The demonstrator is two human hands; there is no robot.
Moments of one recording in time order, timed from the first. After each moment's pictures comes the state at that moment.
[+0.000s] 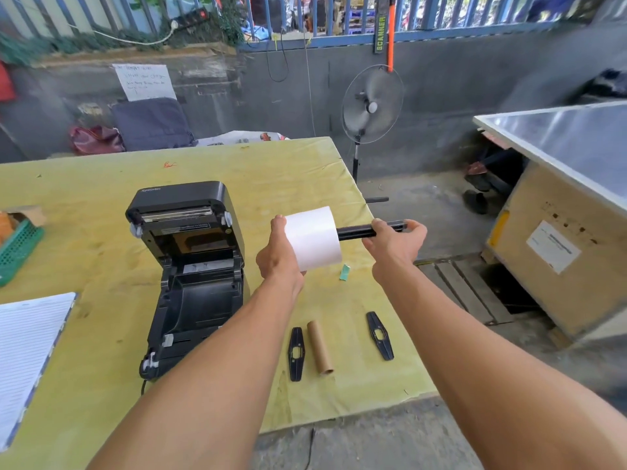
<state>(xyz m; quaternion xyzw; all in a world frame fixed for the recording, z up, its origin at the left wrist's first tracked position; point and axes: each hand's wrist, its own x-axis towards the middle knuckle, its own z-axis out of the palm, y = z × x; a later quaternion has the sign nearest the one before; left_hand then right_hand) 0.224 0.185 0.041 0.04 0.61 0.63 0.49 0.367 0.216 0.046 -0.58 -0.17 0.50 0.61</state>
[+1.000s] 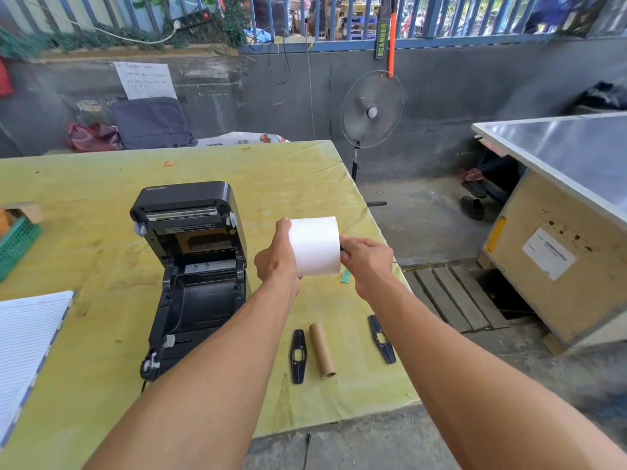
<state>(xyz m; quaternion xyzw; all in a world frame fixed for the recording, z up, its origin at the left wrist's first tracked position) 0.211 0.183 0.035 0.06 0.63 0.62 0.46 0.336 0.207 0.021 -0.58 -0.28 0.58 0.50</state>
